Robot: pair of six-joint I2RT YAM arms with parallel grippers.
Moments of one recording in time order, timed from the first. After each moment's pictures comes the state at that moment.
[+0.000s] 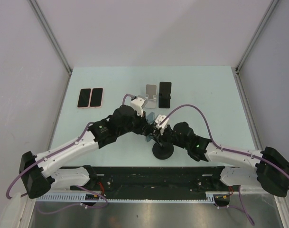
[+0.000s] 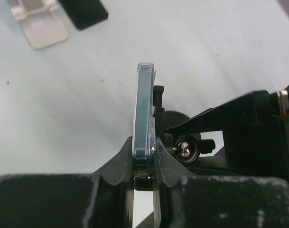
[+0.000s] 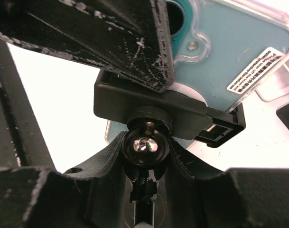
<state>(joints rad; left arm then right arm) -0.89 1.12 0.93 -0.32 -0.08 -0.35 0.97 1.13 0.56 0.30 -0.08 -0.05</state>
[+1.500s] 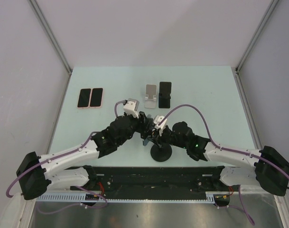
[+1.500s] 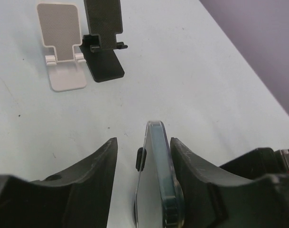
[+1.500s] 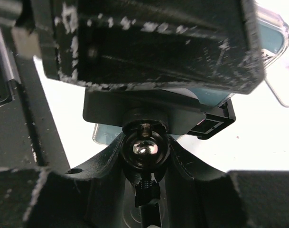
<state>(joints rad) -0.96 1.09 0.69 0.15 -0.33 -0.44 0.98 1.17 0.58 0.30 -0.10 -0.04</state>
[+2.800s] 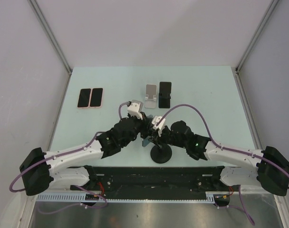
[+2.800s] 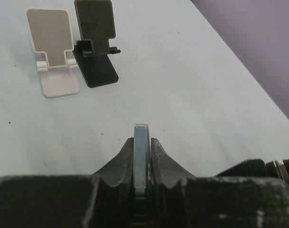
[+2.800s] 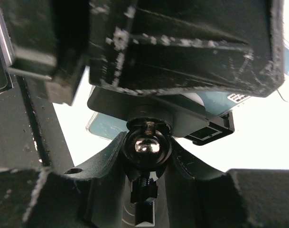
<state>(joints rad) -1.00 1.12 0.67 0.25 -0.39 -0.44 1.01 1.16 0.61 0.21 -0.11 -0.06</state>
